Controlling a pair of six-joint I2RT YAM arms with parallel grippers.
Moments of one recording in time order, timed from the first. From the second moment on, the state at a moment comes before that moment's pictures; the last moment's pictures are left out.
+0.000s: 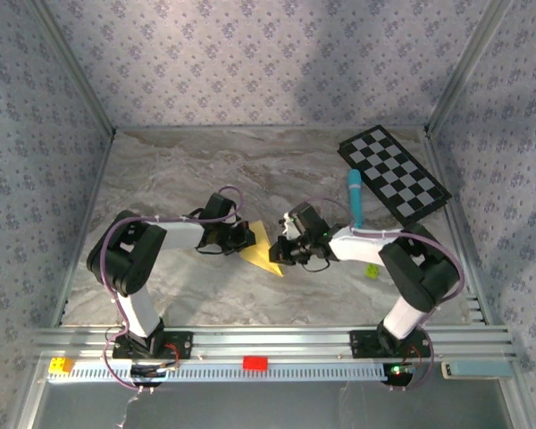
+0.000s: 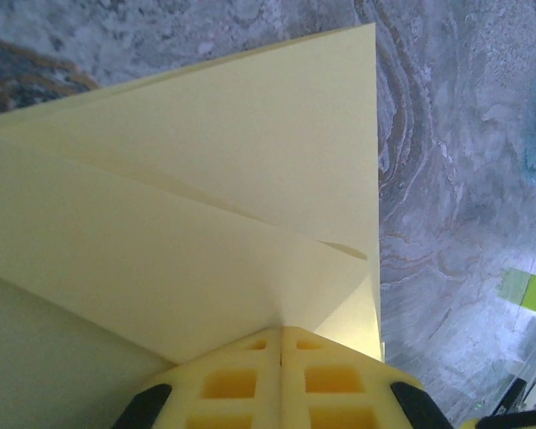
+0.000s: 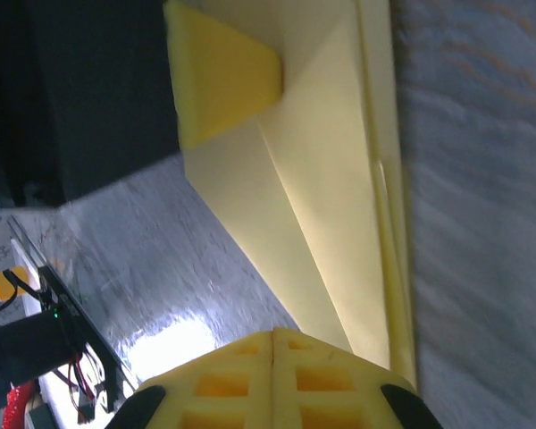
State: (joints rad) left arm -0.53 1.76 0.80 -0.03 0.50 -0.81; right arm 0.70 1.67 0.79 -0.05 -0.54 0.75
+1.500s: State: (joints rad) left arm -0.33 1.82 0.95 -0.19 0.50 -0.70; right arm 0.70 1.76 0.72 0.12 -0.55 0.81
